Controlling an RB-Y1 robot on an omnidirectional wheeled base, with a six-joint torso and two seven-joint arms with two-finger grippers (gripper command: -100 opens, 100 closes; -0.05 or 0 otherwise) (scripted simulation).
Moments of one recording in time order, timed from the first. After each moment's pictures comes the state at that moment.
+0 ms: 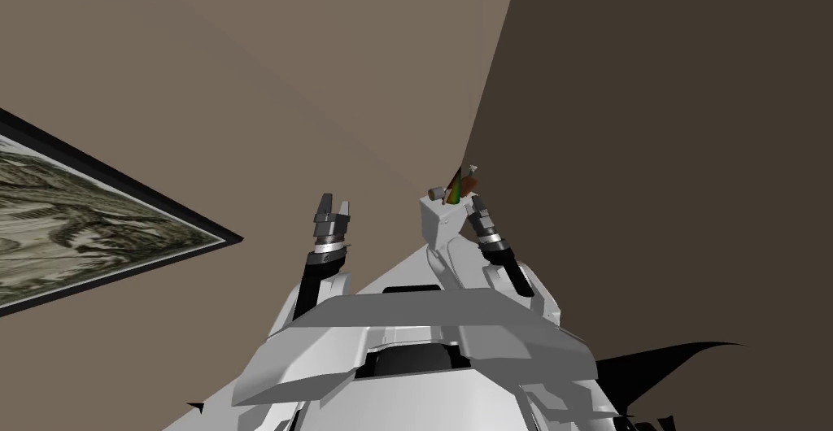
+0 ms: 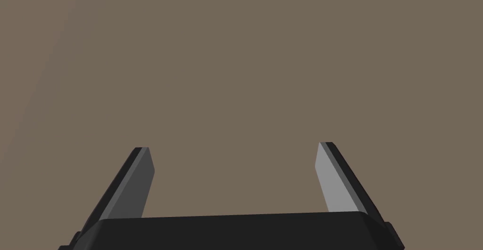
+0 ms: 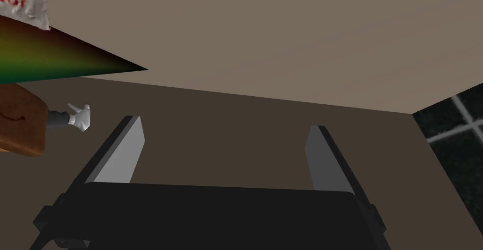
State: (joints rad) left arm 0.48 0.03 -0.01 -2.22 -0.08 -0.49 0.05; right arm 0.43 -0.36 0.00 -2.16 0.02 -0.36 -0.03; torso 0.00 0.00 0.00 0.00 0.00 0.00
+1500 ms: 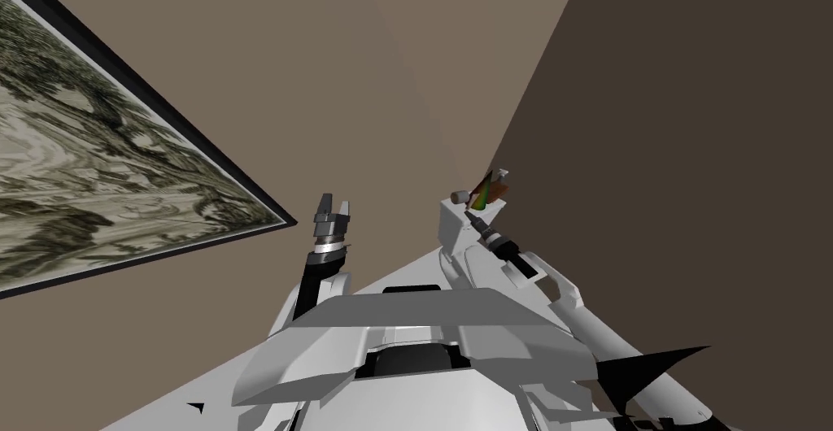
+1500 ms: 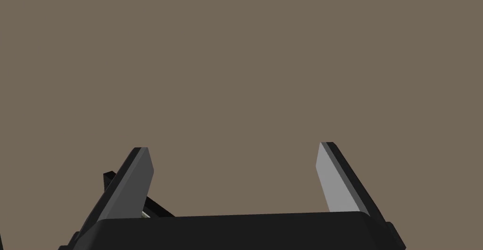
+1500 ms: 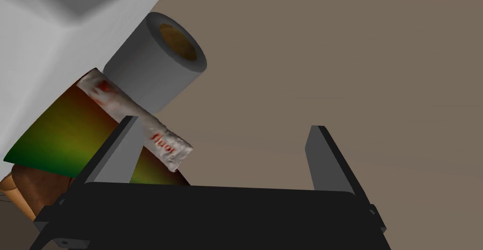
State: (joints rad) left arm 0.48 0.03 -0.01 -2.22 -0.08 -0.49 0.05; right arm 0.36 -0.78 0.05 -1.90 0.09 -0.15 -0.05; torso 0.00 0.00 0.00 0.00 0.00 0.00
